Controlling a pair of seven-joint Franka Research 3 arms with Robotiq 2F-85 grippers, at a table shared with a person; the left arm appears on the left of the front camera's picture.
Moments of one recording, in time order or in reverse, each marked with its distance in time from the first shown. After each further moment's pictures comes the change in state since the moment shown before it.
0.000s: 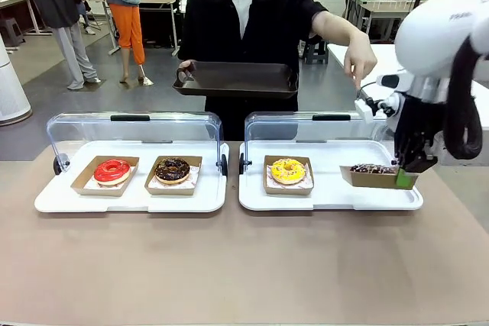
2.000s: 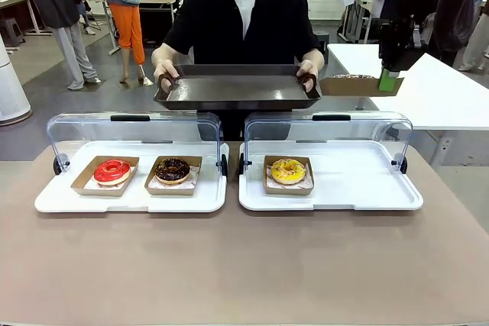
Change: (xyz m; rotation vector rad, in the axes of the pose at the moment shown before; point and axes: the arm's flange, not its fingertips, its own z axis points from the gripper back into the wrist) left arm 0.000 0.000 0.000 0.001 0.000 0.000; right arm 0.072 0.001 0.170 -0.141 -0.001 0.043
